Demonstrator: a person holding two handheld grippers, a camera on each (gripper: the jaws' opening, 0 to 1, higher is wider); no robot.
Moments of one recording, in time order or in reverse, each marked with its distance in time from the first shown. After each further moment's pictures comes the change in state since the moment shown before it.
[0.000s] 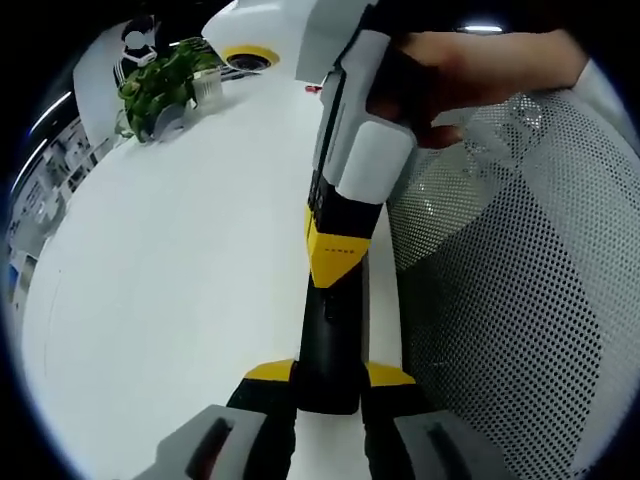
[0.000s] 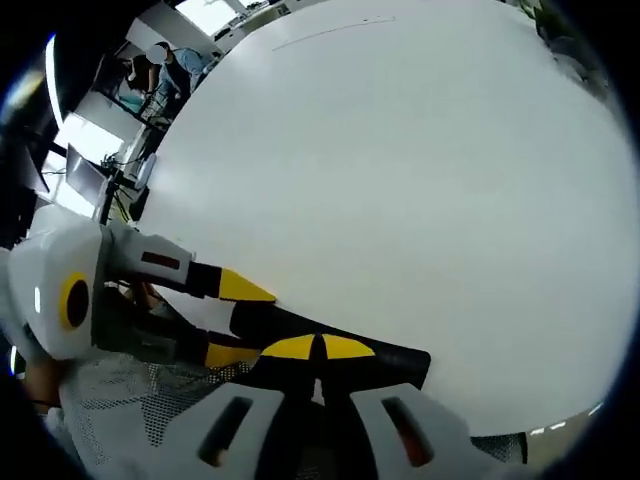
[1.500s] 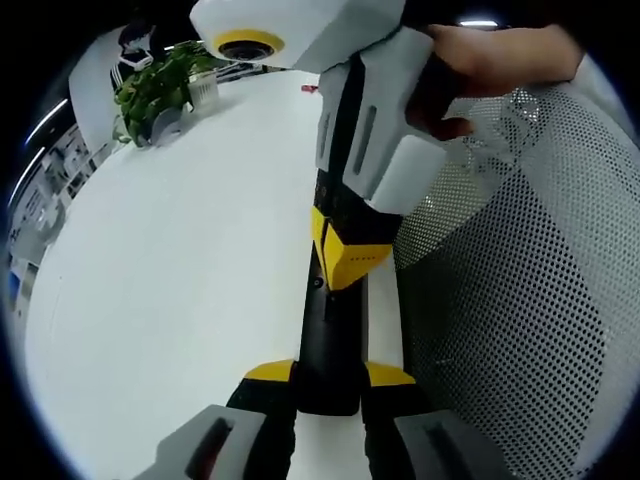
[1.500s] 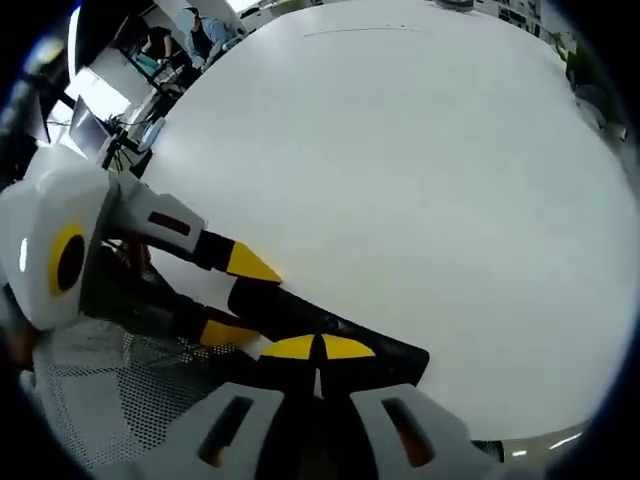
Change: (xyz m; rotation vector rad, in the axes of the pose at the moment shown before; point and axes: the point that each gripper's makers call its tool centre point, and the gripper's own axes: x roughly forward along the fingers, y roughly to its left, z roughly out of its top) left arm 0.001 0.000 0.000 0.018 0.002 0.006; right arm -0.003 0.001 -0.007 -0.159 0.016 -0.065
